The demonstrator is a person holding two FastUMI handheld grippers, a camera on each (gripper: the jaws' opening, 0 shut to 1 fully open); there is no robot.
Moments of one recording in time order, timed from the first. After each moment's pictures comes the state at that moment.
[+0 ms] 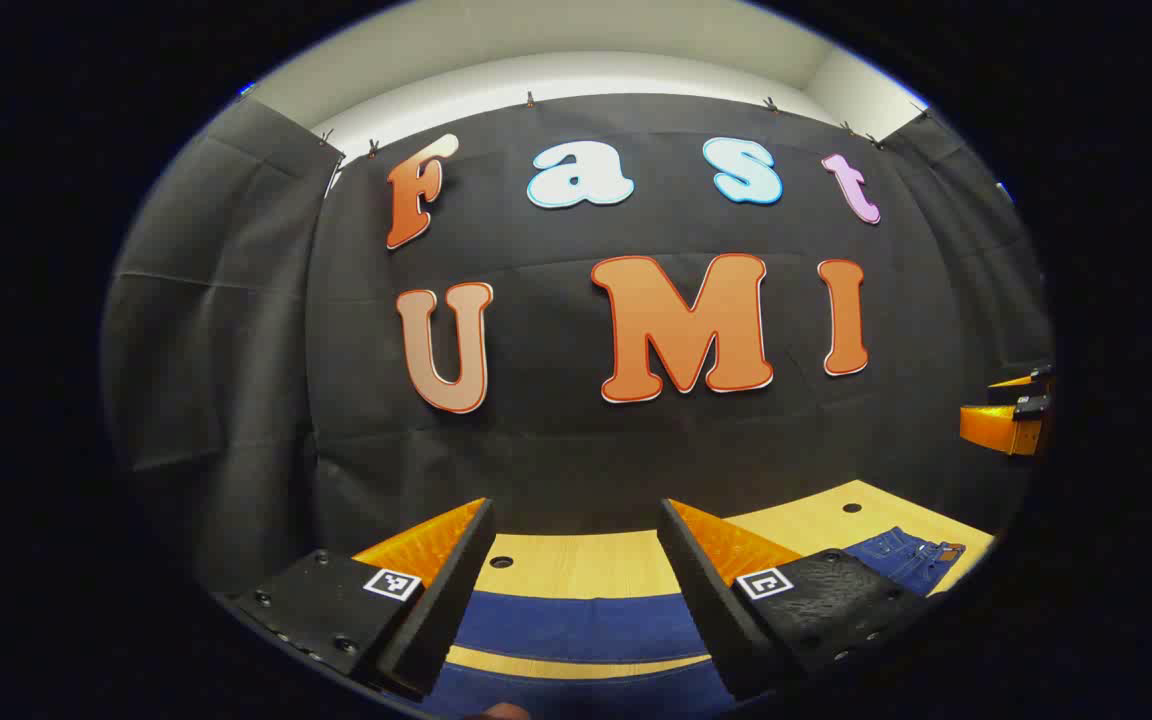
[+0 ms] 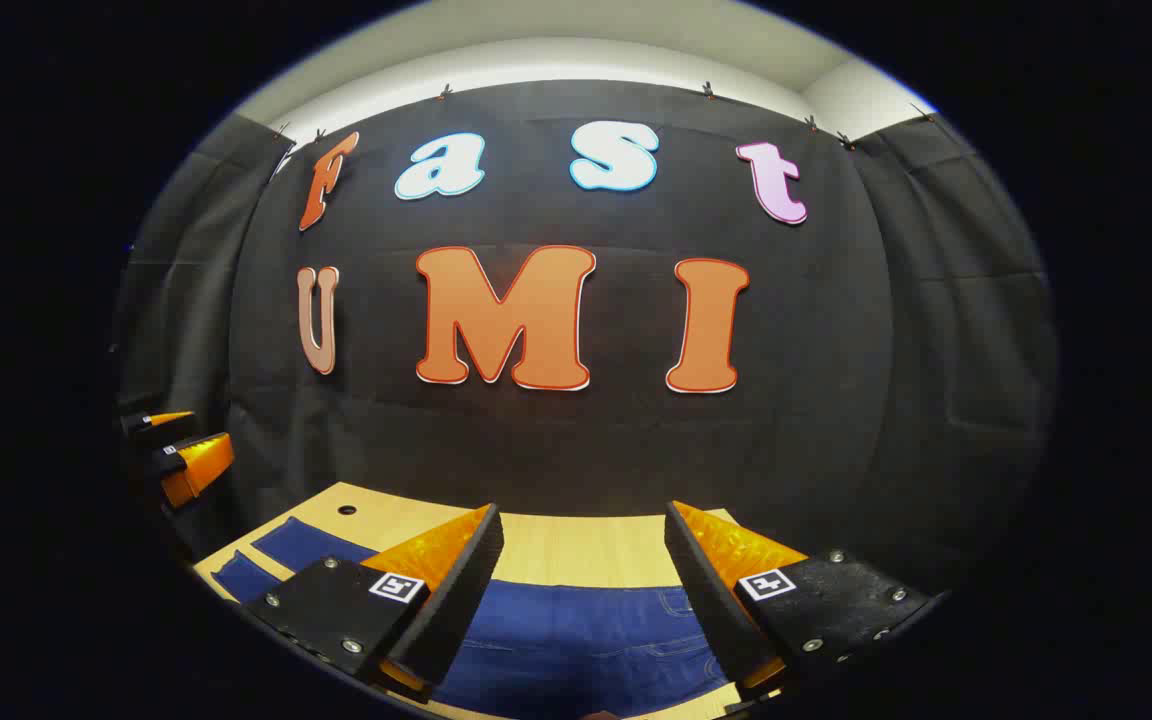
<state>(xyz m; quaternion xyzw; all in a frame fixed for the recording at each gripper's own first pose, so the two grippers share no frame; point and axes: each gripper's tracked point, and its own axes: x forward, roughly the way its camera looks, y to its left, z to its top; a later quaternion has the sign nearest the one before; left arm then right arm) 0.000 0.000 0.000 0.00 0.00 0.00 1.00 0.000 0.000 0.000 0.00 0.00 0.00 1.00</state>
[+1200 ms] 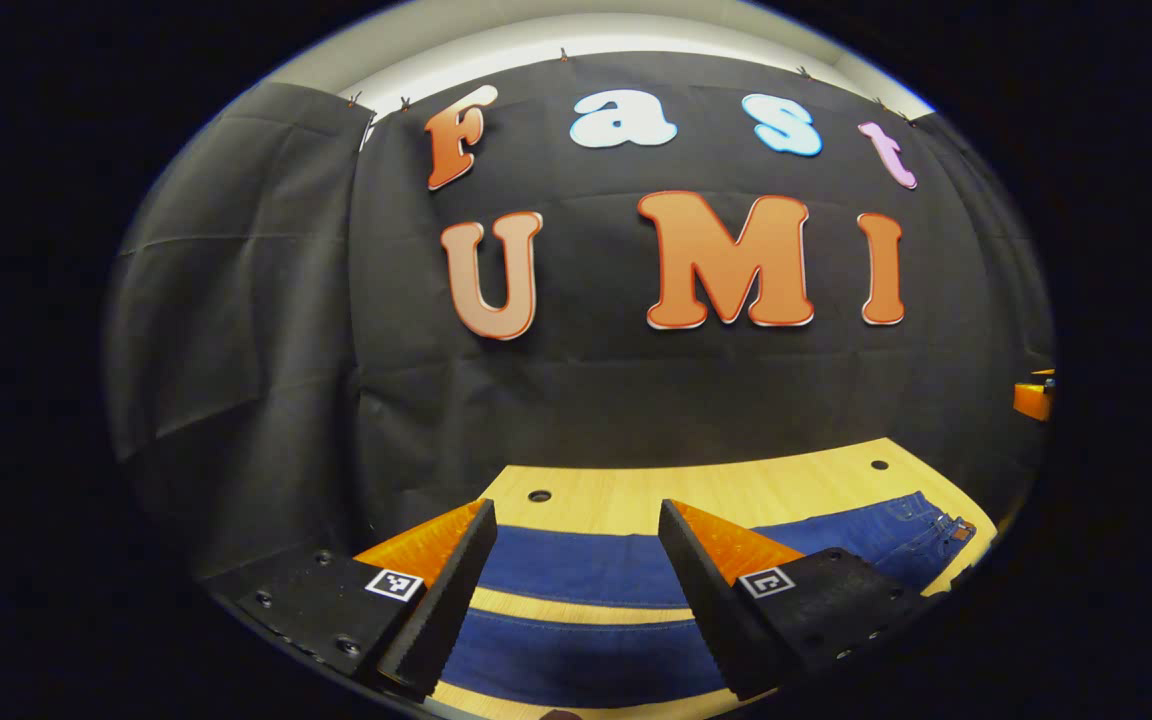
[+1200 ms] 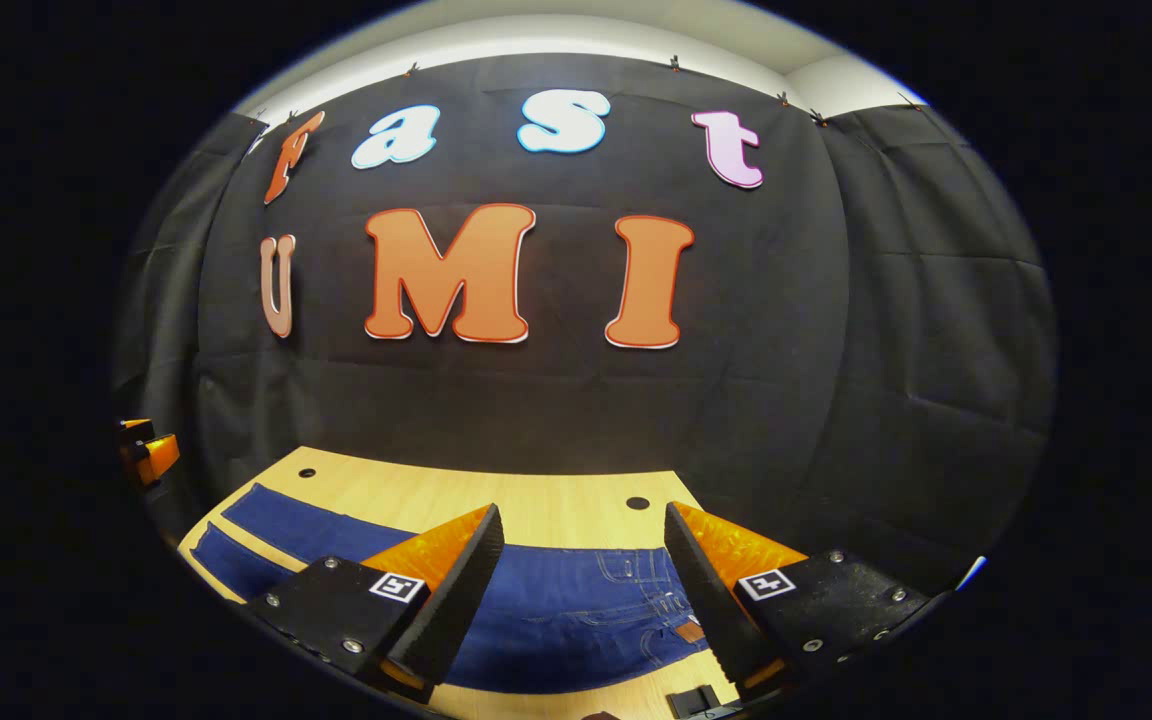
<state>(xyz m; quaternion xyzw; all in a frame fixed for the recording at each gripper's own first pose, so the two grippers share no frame) -0.038 0.050 -0.082 -0.02 0.12 0.06 0.99 -0.021 -0.088 -0.048 0.00 0.07 -0.05 1.00</state>
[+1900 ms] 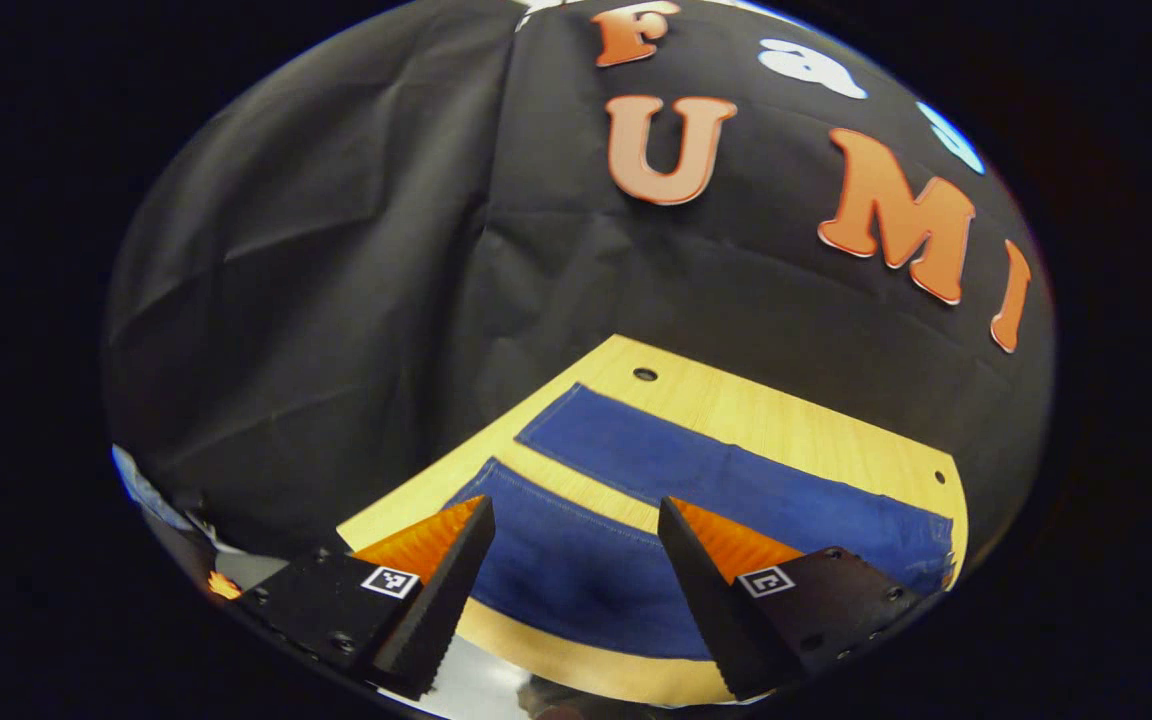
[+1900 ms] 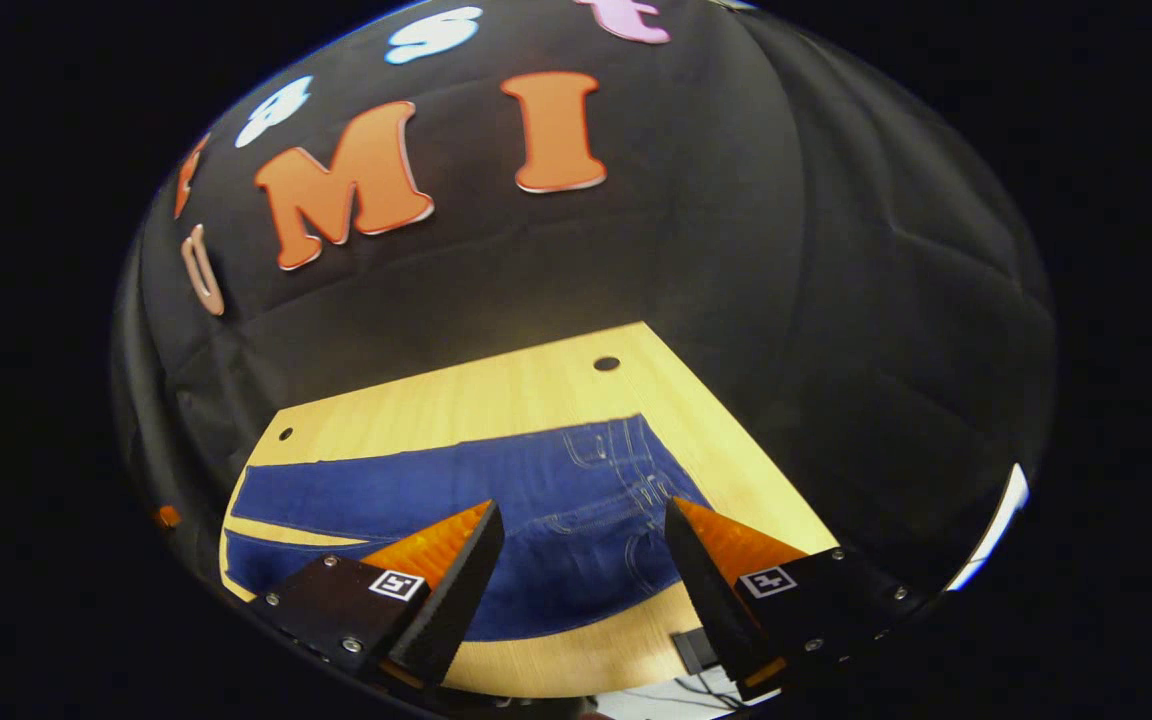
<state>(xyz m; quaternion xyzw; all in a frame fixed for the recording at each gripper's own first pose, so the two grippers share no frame) -0.078 0.154 -0.222 -0.19 0.29 0.19 0.92 -0.019 -0.152 -0.188 0.13 0.28 -0.08 0.95</state>
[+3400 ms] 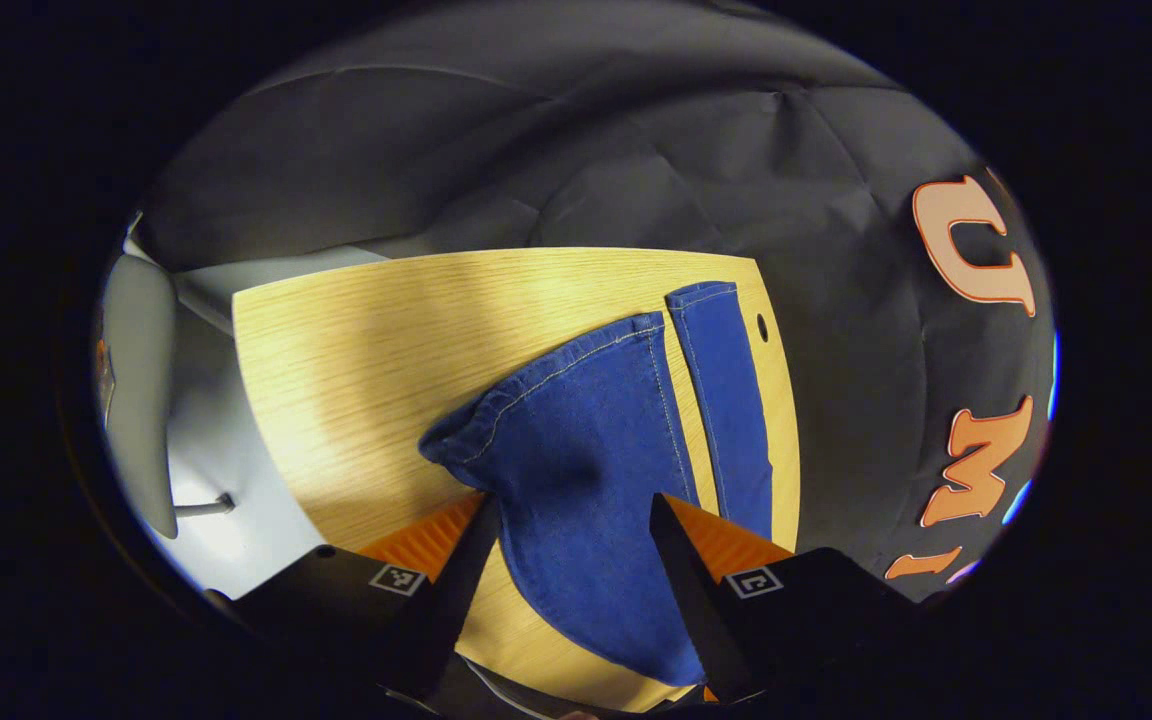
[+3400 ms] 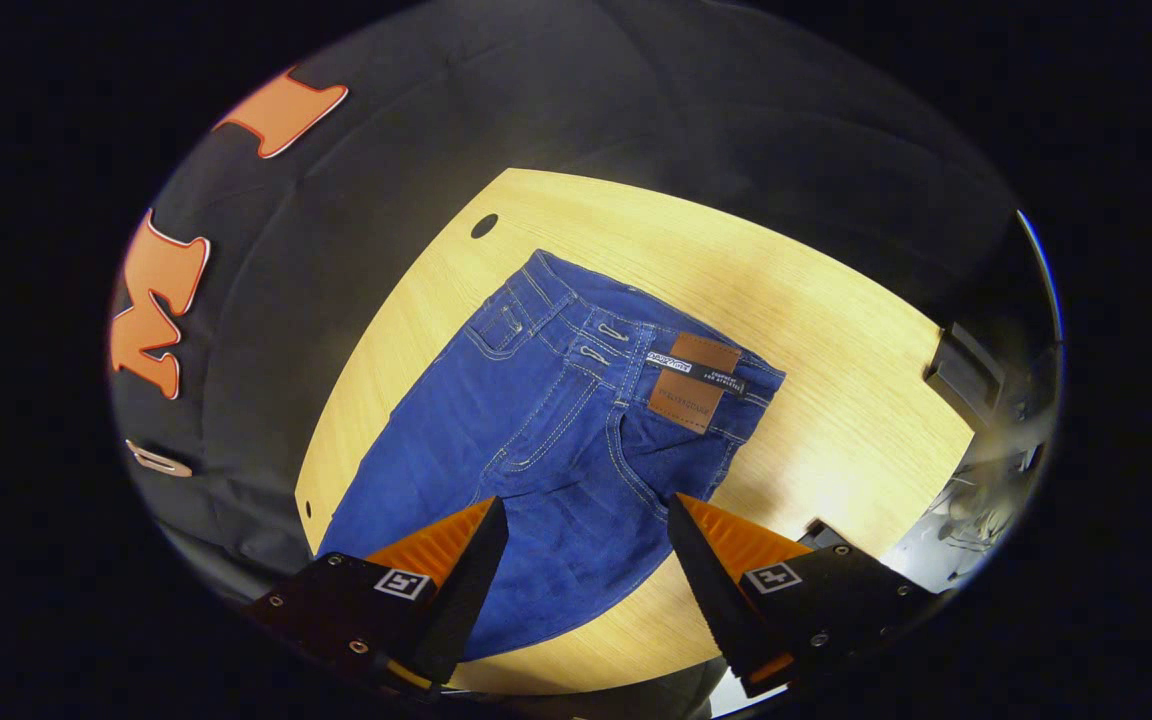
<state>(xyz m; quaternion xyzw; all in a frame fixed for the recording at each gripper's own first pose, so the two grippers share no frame) -0.053 0.213 -0.399 -0.57 0.38 0.15 0.71 0.011 -0.145 -0.320 0.38 0.44 -0.13 0.80</state>
